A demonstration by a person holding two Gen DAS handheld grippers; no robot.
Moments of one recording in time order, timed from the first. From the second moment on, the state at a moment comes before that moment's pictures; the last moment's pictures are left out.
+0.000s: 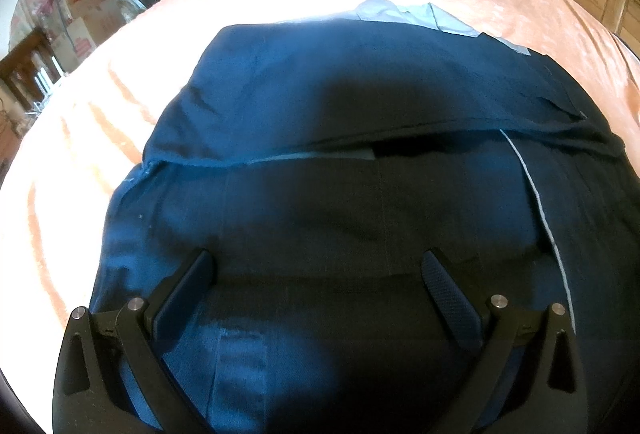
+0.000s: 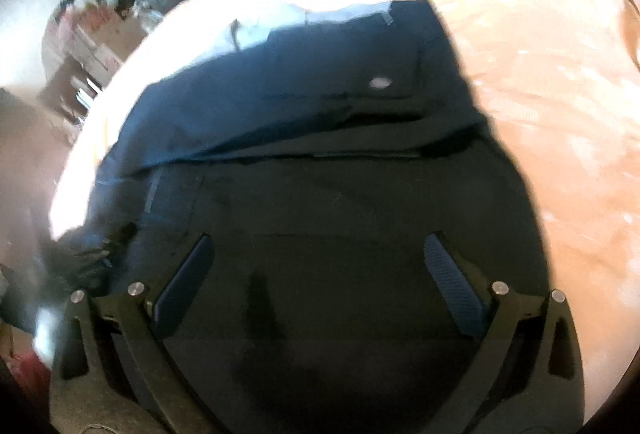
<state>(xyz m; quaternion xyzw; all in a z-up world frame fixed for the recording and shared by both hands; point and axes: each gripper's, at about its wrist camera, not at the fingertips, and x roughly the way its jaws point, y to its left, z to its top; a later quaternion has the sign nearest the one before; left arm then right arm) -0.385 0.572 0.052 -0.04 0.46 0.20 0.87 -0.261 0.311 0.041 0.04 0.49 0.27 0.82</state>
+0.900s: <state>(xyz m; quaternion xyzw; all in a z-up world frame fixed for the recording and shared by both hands) -0.556 0.643 0.134 -0.25 0.37 0.16 0.88 -0.329 0.203 0.031 0.03 0.48 0.30 0.82</state>
